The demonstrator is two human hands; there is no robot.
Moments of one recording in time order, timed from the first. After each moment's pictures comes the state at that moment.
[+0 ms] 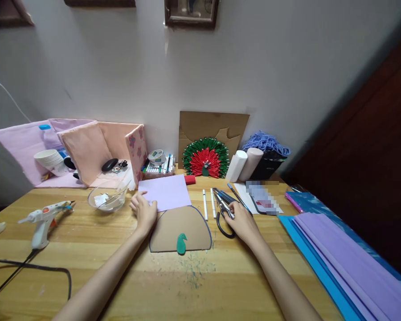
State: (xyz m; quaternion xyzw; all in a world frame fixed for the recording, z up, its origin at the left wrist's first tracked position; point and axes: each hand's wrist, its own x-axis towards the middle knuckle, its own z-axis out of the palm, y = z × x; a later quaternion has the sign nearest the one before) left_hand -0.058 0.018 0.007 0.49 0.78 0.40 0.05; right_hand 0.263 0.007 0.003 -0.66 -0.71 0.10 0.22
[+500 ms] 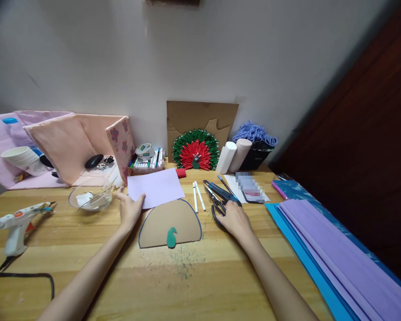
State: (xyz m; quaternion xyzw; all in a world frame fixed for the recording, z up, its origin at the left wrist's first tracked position) left_hand -0.072 0.025 0.007 0.46 0.76 0.45 0.12; right_hand 0.252 -0.013 0.022 -0.76 -0.65 0.06 0.05
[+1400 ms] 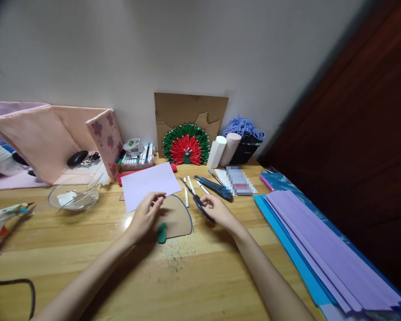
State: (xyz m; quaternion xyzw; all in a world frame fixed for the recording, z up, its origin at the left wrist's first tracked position) left_hand -0.007 -0.016 0.037 0.69 0.49 0.40 0.34; right_hand 0.241 -0.018 0.034 -0.56 -0.57 0.51 0.33
